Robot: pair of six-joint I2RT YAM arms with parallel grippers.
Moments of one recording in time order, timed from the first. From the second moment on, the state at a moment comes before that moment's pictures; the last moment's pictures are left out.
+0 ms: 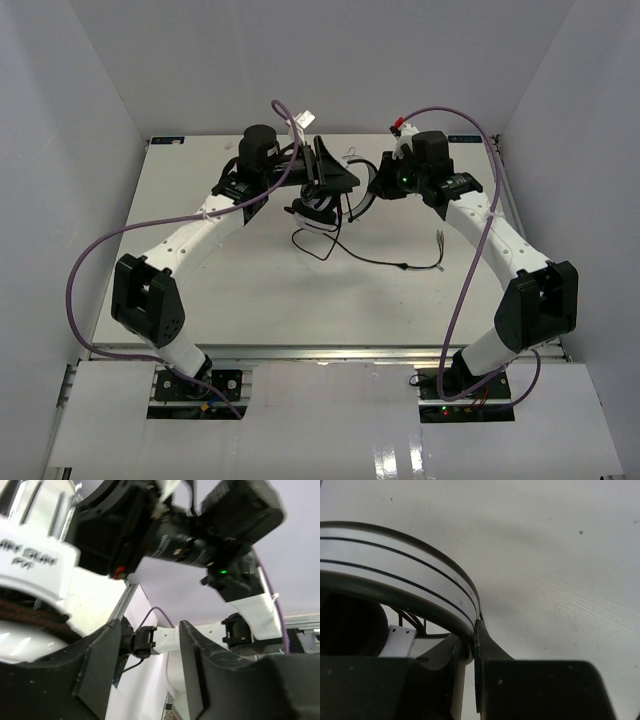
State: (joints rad) left arm -0.50 1.61 1.37 0.11 0.83 -1.04; right arm 0.39 1.54 1.36 -0.38 -0.31 0.22
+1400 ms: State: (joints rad) left arm -0.61 1.65 0.57 0.92 0.24 0.19; right arm 0.08 1.46 1.43 -0.34 -0.68 0.67
